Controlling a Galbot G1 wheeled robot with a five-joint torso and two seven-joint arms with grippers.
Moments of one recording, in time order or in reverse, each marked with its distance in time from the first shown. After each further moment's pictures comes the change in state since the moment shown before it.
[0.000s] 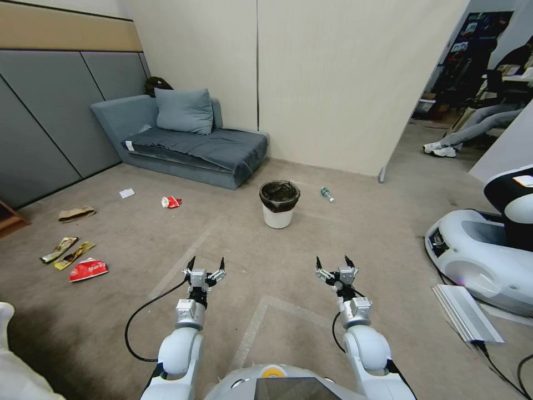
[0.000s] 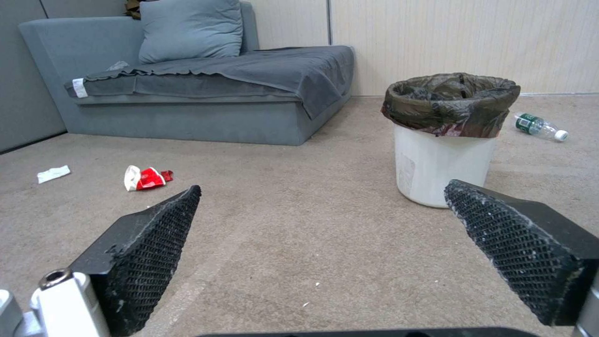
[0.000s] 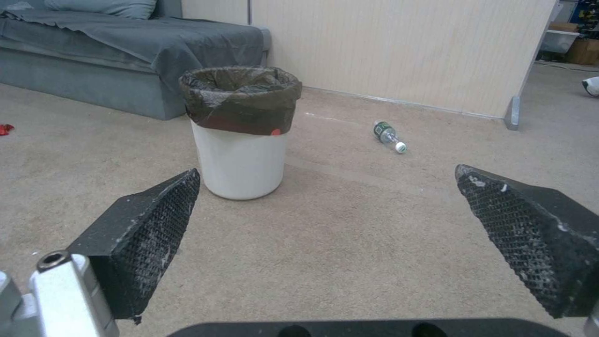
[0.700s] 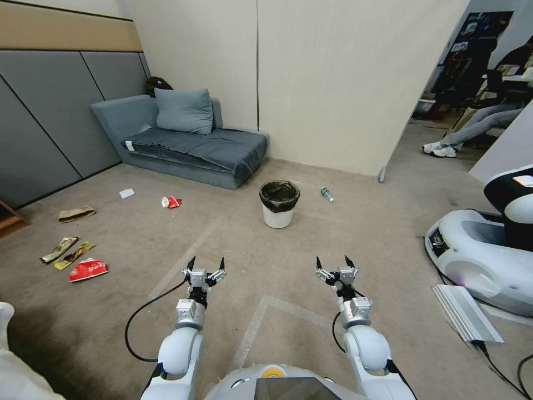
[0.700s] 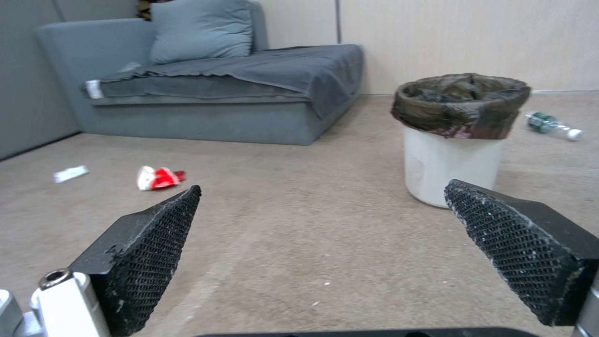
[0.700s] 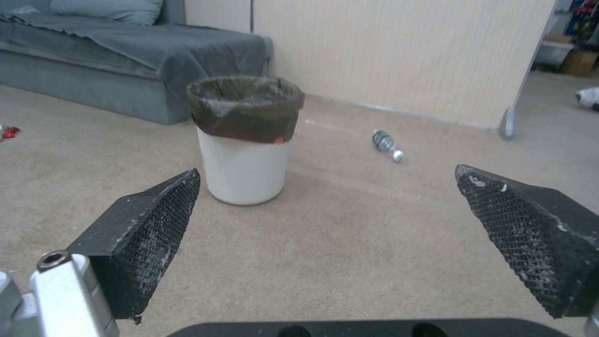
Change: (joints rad) left arm 0.051 0.008 0.018 -0.118 0.027 0.092 -0.077; right arm -0.098 0.030 -0.024 0.118 -0.067 0.008 0.018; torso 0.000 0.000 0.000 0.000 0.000
